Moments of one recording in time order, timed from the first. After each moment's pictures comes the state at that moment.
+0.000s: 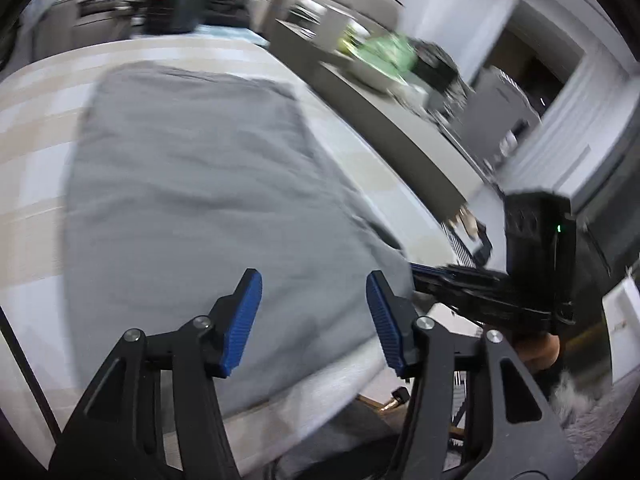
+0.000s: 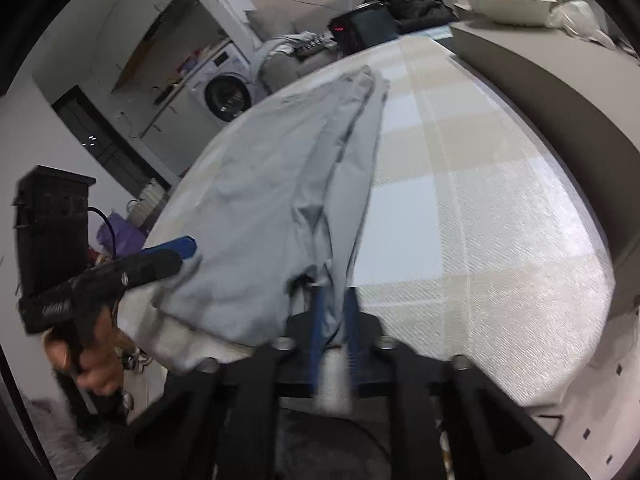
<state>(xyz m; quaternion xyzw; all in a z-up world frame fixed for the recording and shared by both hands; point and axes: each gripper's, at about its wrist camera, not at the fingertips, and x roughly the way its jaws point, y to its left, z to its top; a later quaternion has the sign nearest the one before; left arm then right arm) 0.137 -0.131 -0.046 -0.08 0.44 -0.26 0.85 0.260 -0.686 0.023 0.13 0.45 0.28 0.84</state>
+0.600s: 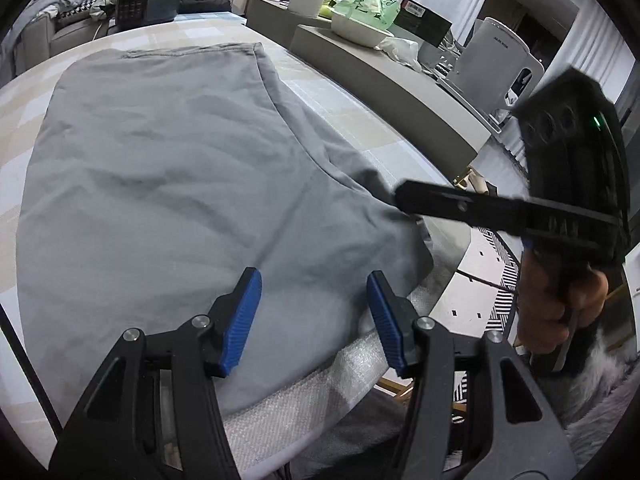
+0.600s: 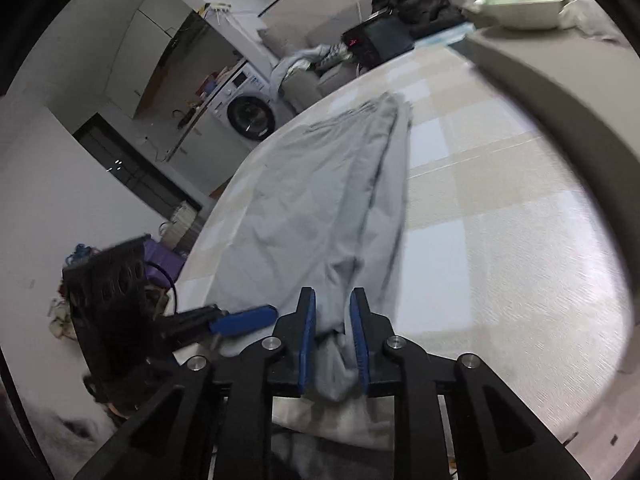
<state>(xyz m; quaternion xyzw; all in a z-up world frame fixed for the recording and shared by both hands) 0.143 -0.164 -0.073 -0.03 0.46 -0.27 0.85 0.286 -0.684 0.046 0.19 0.44 0.33 0.81</state>
